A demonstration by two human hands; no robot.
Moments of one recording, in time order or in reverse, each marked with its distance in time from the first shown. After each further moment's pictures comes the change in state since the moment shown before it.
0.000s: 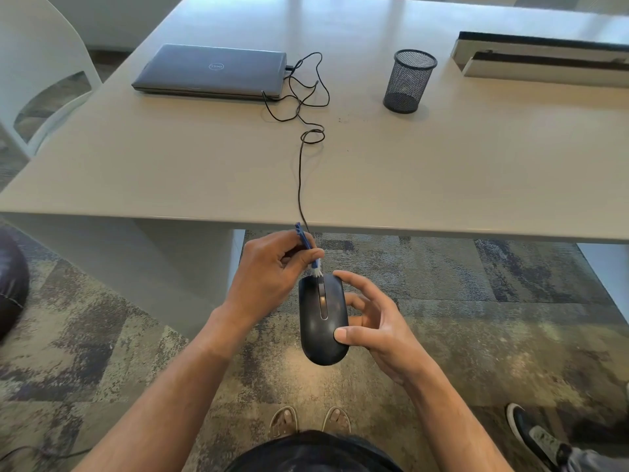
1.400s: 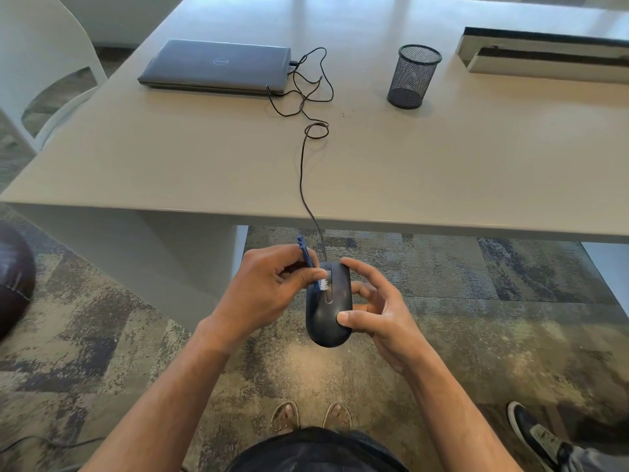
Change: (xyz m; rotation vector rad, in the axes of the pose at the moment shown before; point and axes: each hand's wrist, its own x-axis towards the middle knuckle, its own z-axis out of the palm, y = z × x) left_hand -0.023 0.021 -0.015 -0.007 -0.128 -0.087; right_hand 0.004 0.001 -0.001 -0.029 0.075 -0.040
